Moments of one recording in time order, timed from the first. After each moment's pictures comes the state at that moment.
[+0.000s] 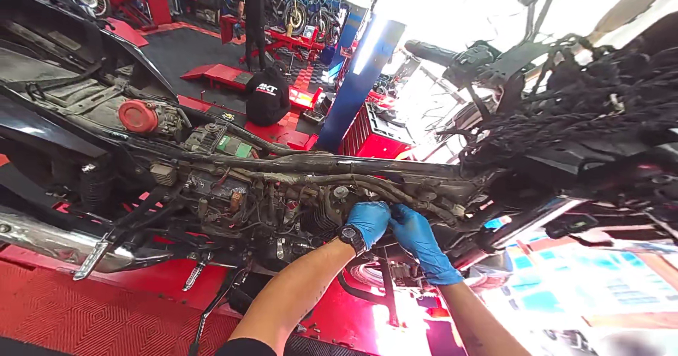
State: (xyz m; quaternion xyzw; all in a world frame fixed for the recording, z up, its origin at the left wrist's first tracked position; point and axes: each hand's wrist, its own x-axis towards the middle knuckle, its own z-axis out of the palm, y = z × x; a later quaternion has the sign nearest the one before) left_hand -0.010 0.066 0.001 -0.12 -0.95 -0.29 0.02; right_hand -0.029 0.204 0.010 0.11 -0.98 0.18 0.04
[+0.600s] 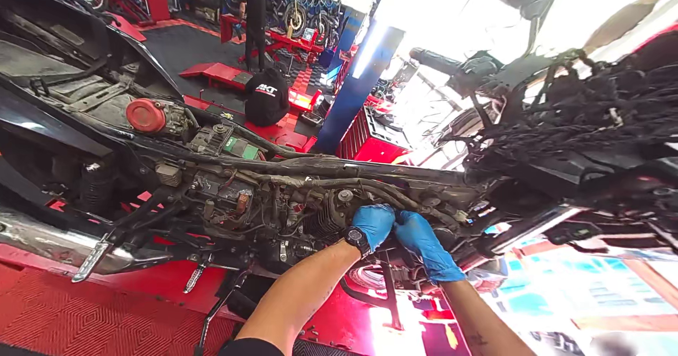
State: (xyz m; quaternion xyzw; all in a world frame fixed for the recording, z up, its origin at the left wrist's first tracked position) left_hand -0.006 0.059 0.006 -0.14 -0.94 -0.32 0.01; right_hand -0.027 0.187 0.026 0.04 -0.99 0.12 -0.02
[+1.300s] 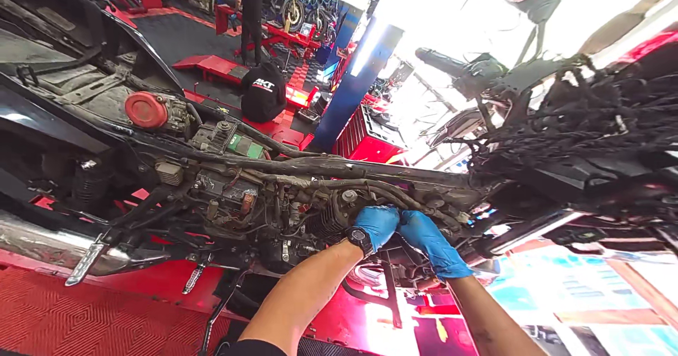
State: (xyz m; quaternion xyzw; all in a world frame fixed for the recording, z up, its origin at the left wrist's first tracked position) left_hand -0.008 0.052 -0.002 -0.17 -0.93 -0.34 0.04; right_hand -0.026 0.171 0.047 0.02 -1.00 0.03 -0.09
